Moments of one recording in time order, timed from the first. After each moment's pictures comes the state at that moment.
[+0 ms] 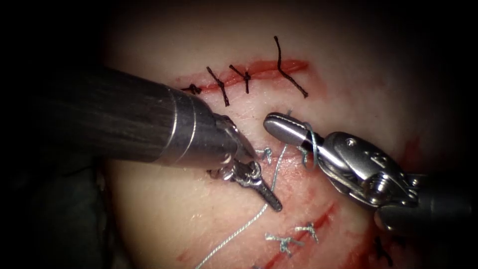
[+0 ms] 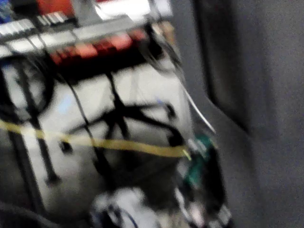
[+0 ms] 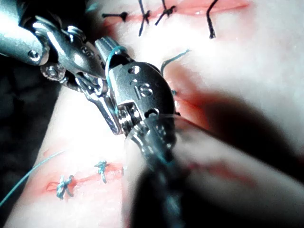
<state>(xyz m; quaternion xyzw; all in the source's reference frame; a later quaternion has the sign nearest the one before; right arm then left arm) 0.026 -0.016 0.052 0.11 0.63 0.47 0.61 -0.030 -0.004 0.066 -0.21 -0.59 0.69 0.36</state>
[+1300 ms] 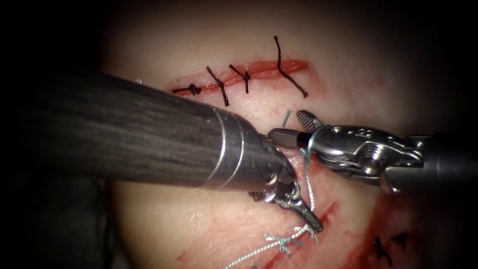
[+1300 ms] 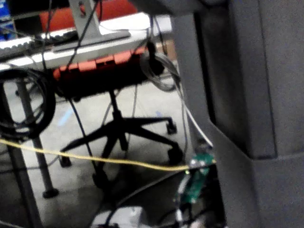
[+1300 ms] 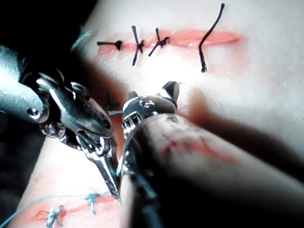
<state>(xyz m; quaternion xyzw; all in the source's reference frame) 0.026 -0.016 0.055 0.11 0.32 0.54 0.77 -0.036 -0.005 0.064 -0.23 -0.63 0.65 0.37</state>
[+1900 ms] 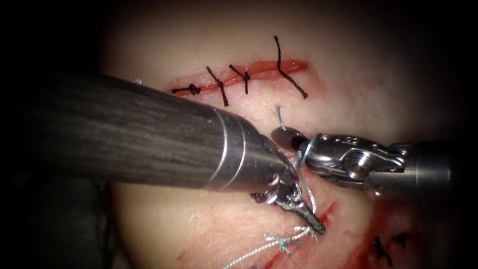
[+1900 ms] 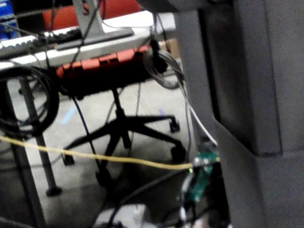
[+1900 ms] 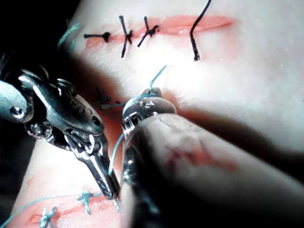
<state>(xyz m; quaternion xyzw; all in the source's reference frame) 0.027 -0.017 0.057 0.12 0.33 0.57 0.74 -0.036 -0.006 0.064 -0.22 -0.64 0.64 0.37</state>
